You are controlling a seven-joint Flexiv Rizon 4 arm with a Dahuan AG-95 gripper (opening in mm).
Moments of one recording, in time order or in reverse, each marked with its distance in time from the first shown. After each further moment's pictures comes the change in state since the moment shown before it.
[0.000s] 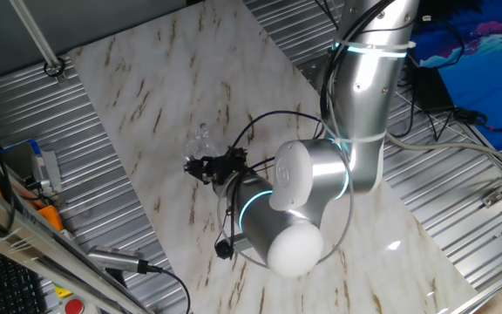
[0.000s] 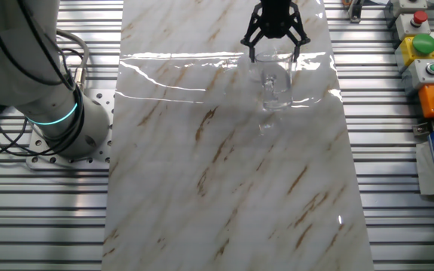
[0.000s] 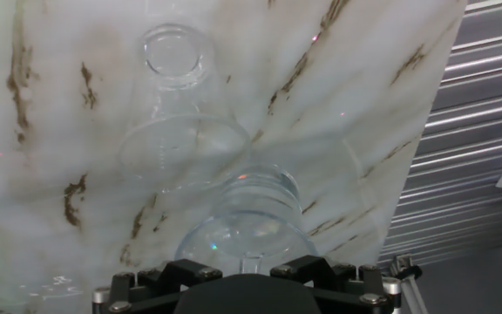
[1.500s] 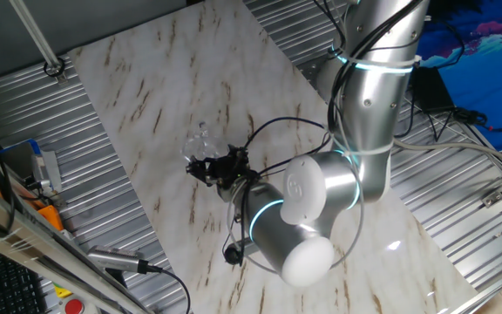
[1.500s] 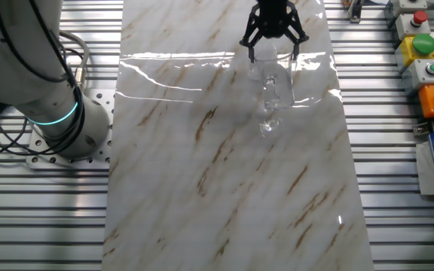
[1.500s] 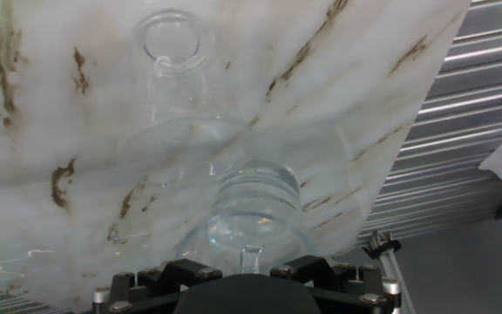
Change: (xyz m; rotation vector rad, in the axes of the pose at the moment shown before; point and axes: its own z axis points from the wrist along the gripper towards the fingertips) arm 0.003 0.001 -0.002 0.050 0.087 -0.010
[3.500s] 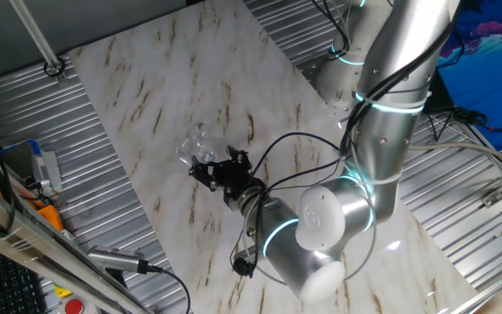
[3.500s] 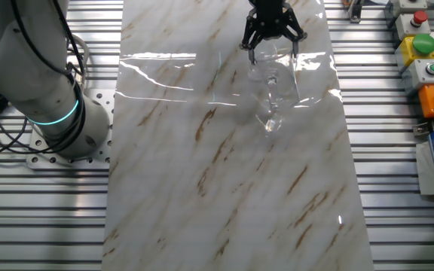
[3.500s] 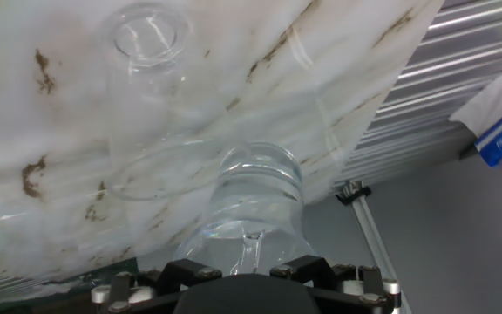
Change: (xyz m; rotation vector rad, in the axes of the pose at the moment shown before) arm -0.001 -0.001 -0.001 0.090 0.162 0.070
